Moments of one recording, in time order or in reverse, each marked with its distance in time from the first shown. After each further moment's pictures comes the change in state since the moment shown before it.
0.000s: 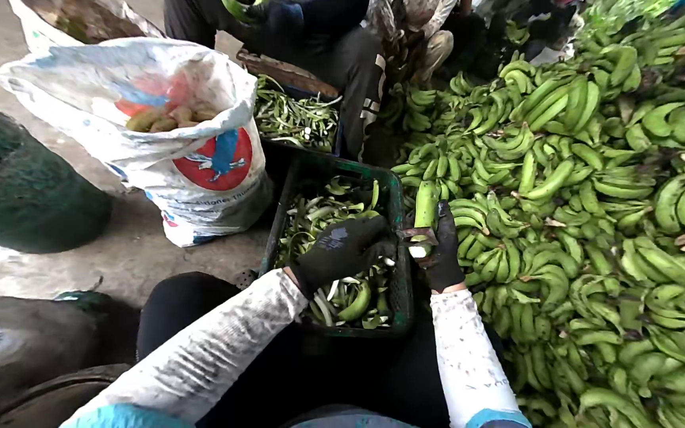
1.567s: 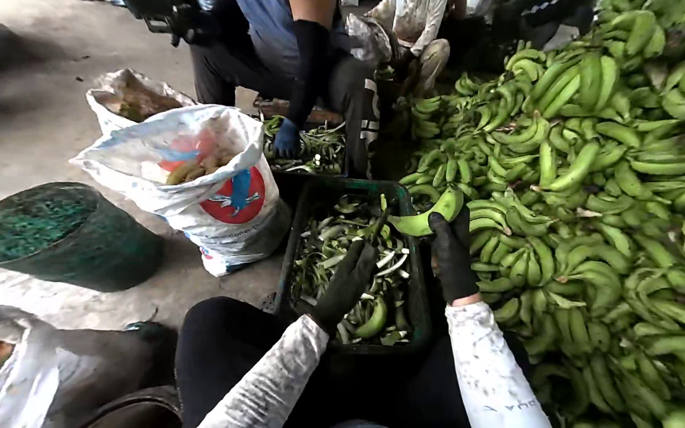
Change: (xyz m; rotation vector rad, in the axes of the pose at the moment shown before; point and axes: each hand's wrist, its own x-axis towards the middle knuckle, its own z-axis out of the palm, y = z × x) left_hand -0.013 0.004 0.061 -0.636 0.236 -0.422; right_hand 0.004 -0.006 -0.015 -0.333 0.196 -0.263
